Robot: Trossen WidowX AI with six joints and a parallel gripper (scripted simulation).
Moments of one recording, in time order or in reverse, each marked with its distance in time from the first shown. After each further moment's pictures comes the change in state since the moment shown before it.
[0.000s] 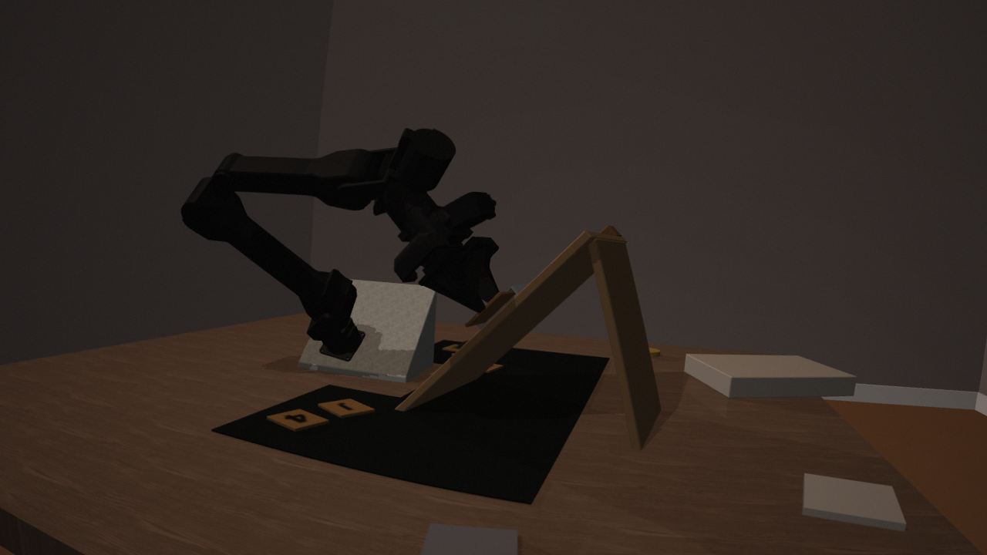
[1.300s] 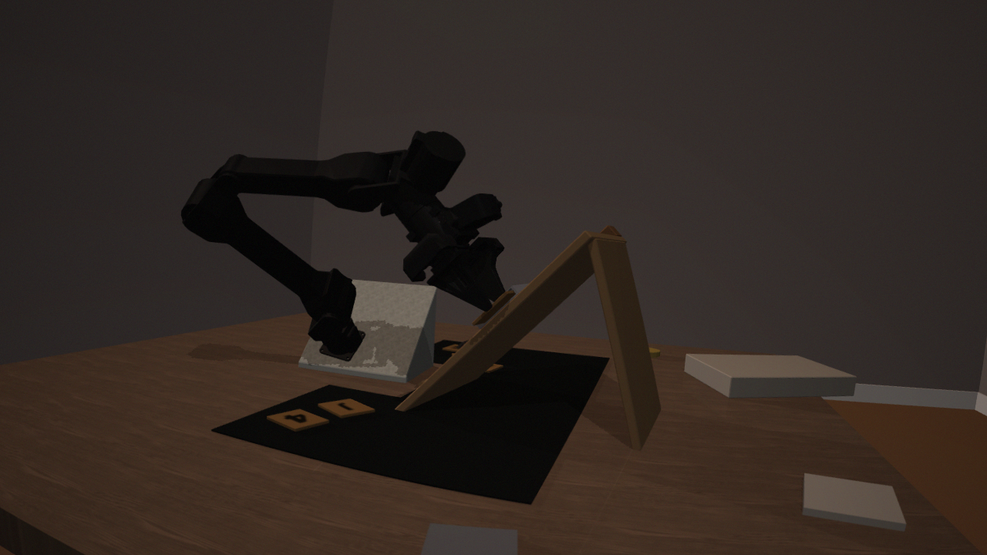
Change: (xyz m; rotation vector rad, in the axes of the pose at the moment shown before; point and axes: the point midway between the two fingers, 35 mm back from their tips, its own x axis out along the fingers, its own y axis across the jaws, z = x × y) arm 0.001 0.020 0.000 0.000 0.001 0.001
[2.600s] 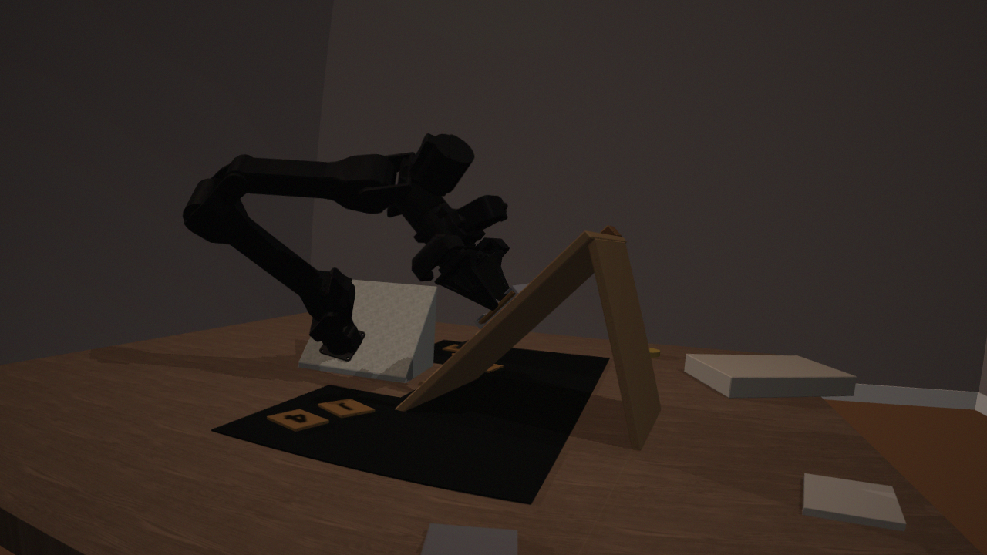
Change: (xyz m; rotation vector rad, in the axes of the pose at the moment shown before) arm 0.000 0.019 0.000 0.001 0.000 0.000
